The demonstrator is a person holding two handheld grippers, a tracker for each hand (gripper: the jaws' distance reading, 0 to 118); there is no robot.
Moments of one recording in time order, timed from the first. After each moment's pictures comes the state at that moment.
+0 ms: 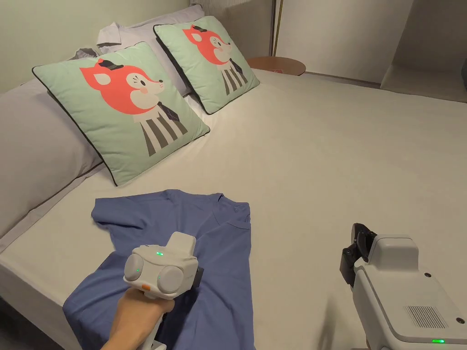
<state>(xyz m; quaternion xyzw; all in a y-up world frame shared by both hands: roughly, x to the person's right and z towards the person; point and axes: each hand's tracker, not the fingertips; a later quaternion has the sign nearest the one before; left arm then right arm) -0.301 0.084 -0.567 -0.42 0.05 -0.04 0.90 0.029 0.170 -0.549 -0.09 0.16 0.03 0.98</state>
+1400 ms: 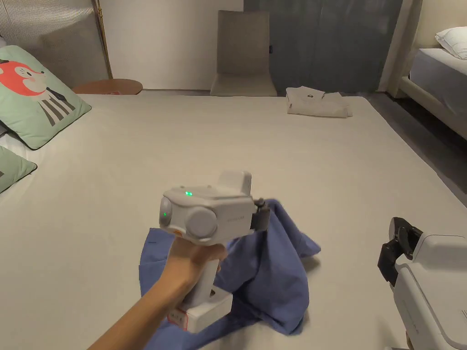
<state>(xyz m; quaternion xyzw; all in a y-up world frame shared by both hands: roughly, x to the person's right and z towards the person) 0.050 0.207 -0.621 -0.31 -0.34 0.01 0.89 0.305 0.205 -0.436 -0.05 -0.10 0.02 0.99</state>
